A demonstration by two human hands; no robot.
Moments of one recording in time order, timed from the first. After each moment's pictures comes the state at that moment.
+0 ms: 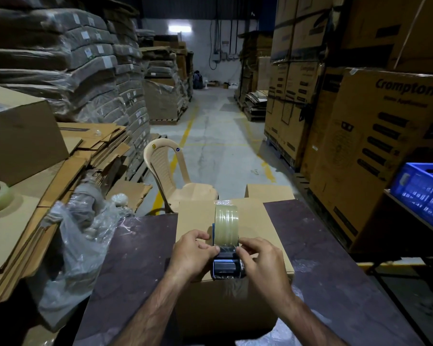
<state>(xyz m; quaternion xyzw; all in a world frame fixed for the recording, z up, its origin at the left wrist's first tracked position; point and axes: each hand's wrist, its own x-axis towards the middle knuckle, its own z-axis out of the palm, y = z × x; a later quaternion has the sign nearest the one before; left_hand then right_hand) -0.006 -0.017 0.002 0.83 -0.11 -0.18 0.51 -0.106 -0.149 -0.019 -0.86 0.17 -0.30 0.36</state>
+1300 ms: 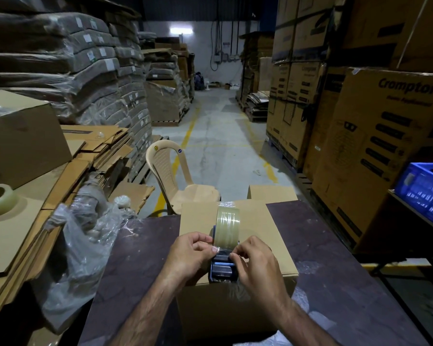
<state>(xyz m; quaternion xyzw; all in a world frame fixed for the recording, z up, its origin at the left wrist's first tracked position) -0.001 0.000 0.006 0.79 -0.16 -0.21 0.56 -0.100 -0.132 -0.018 -0.92 0.14 -0.27 0.25</state>
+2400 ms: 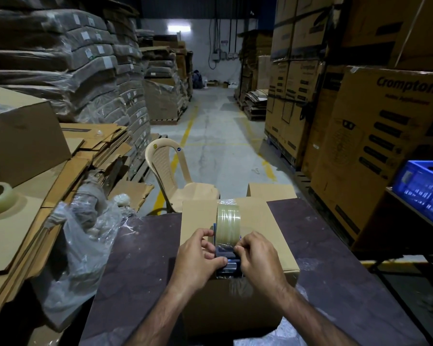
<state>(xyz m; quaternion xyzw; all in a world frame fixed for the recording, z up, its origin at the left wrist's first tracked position) -0.018 -0.003 -0.004 0.83 -0.21 -0.11 0.50 -0.091 -0.135 -0.008 -0.91 0.20 -0.21 0.30</state>
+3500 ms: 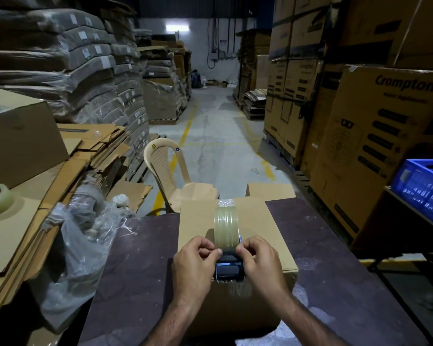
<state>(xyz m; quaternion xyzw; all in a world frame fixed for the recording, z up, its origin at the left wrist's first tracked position) -0.036 -0.011 -0.012 0.84 -0.15 0.03 0.52 -0.098 -0.138 -0.020 -0.84 0.22 -0.24 0.43</state>
